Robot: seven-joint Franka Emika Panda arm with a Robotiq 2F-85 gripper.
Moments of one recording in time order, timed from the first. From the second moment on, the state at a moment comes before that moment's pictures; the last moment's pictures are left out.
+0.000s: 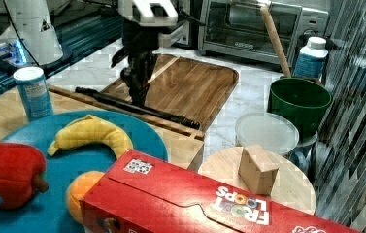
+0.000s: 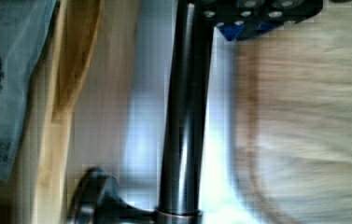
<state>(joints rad) -0.13 0.25 -0.22 -2.25 -0.08 0.92 -1.14</state>
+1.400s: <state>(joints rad) -0.21 0.31 -0.21 -2.14 -0.06 0.82 -1.21</state>
